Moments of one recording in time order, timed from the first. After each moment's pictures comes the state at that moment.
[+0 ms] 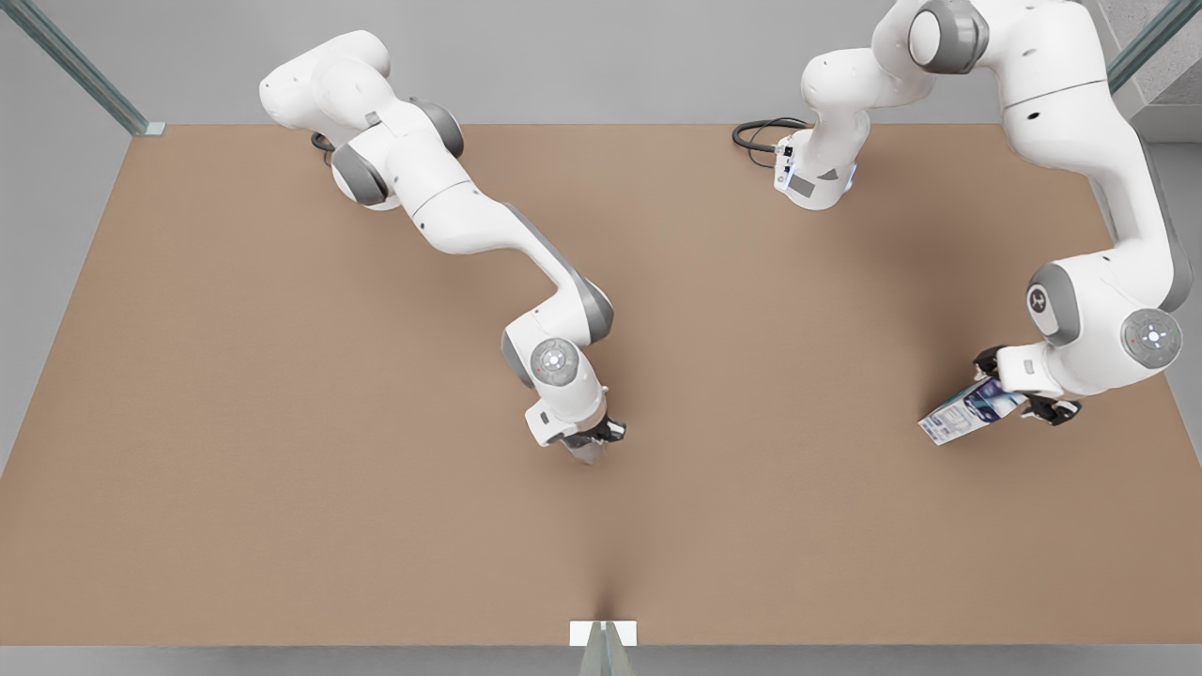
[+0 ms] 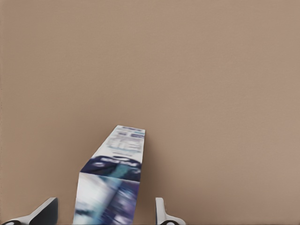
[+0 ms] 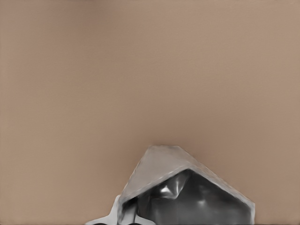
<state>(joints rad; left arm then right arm) 0.11 0.35 0.13 -1.74 0.09 2.01 1.01 0.68 1.07 -0.05 -0.89 0.15 2.15 0.88</state>
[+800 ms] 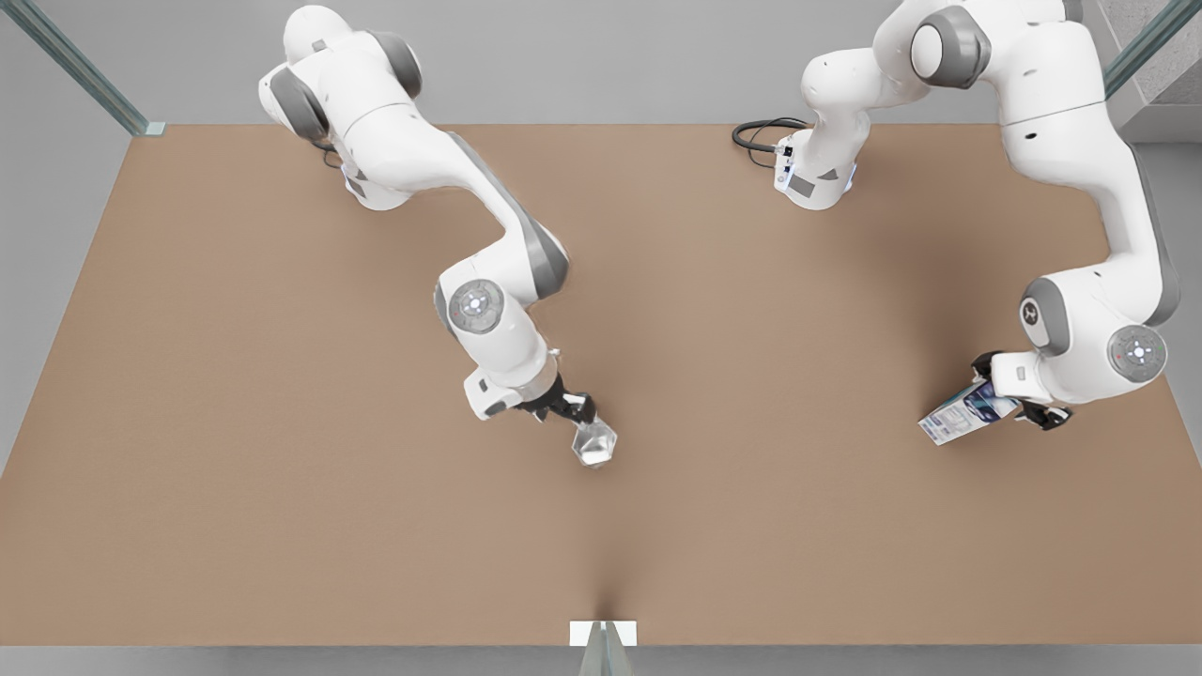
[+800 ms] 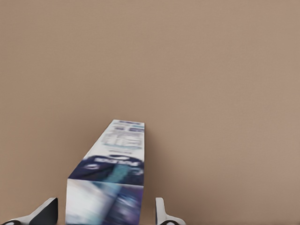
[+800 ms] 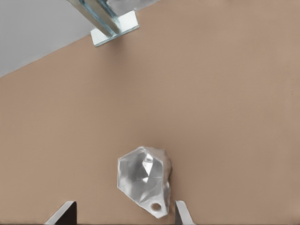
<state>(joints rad) 0.12 0.40 0.13 -1.74 0.11 2.03 1.06 0.62 0.61 -0.11 -1.28 0.20 2.13 0.72</state>
